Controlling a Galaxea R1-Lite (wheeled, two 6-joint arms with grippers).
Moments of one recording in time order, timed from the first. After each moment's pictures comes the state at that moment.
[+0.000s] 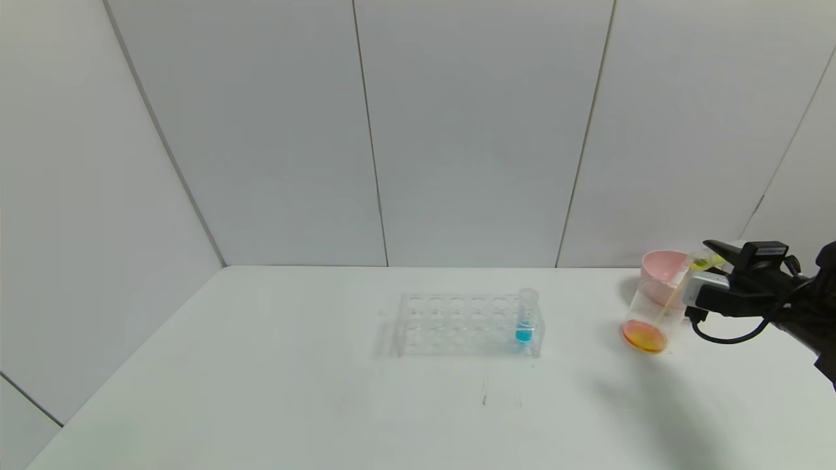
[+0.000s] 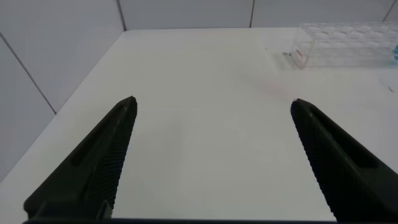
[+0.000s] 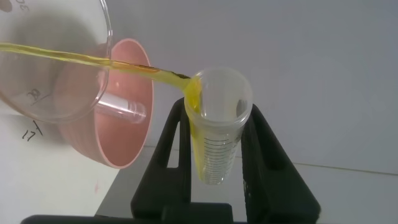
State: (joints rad) left arm 0.00 0.00 0.00 0.00 0.00 0.00; right arm -0.18 1.91 -0.62 -1.22 0.22 -1.58
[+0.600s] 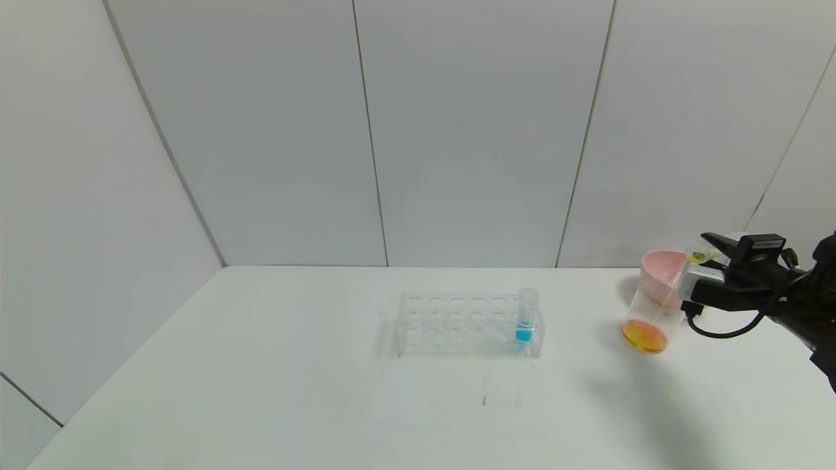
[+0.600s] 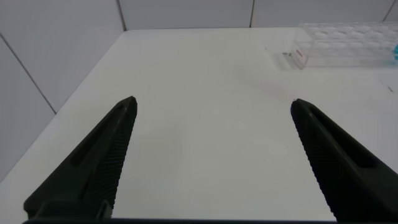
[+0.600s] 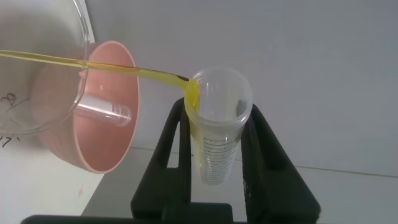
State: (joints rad) left arm 0.00 0.00 0.00 0.00 0.00 0.00; right arm -0.16 1.91 -0.65 -1.22 0.20 -1.61
